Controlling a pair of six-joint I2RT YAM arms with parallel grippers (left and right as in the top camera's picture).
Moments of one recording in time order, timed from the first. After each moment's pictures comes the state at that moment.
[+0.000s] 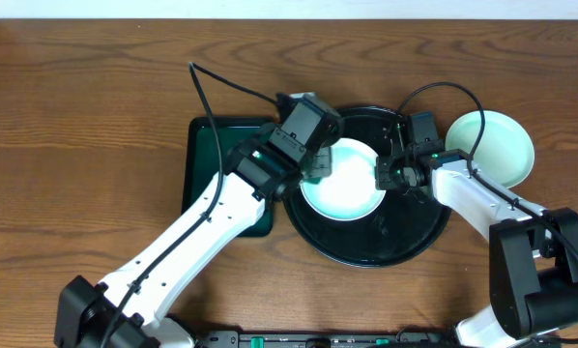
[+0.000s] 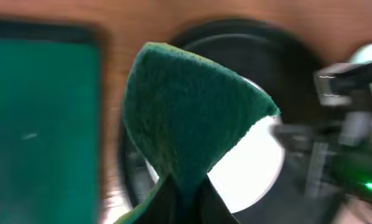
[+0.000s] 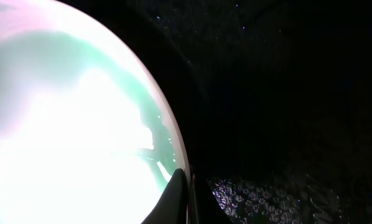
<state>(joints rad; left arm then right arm) -0.68 1.55 1.34 -0.79 -0.15 -0.67 0.25 1.74 0.93 -0.37 -0.13 0.23</state>
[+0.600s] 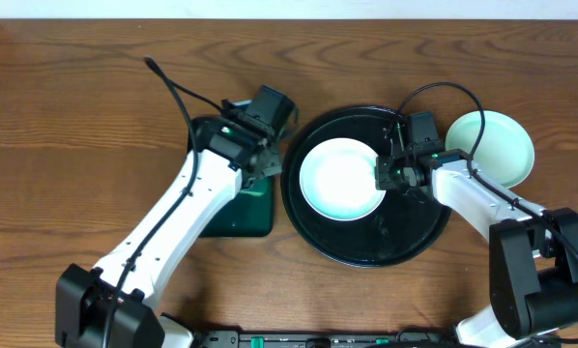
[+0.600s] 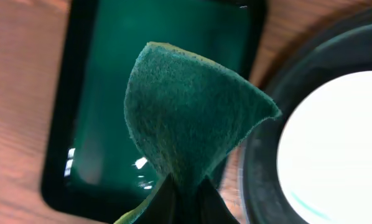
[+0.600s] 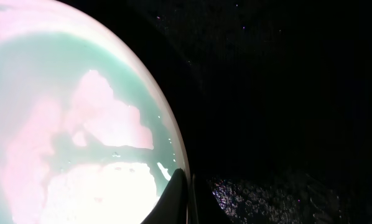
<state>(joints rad) -0.49 1.59 1.34 -1.06 -0.23 -0.68 0.25 1.74 0.93 -0.37 -0.13 0.23</state>
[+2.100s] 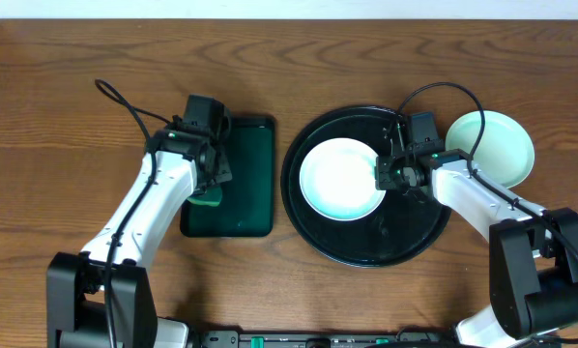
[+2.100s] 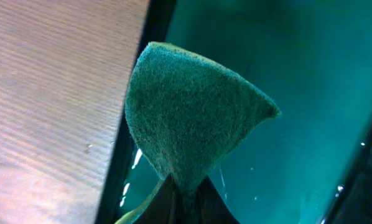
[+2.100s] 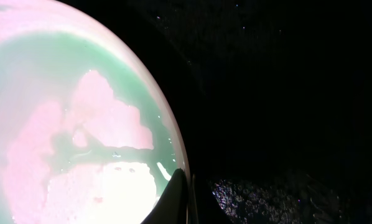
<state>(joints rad) -0.19 1.59 1.08 -0.83 -0.16 -0.46 0.25 1.74 0.93 -0.37 -0.13 0.23</state>
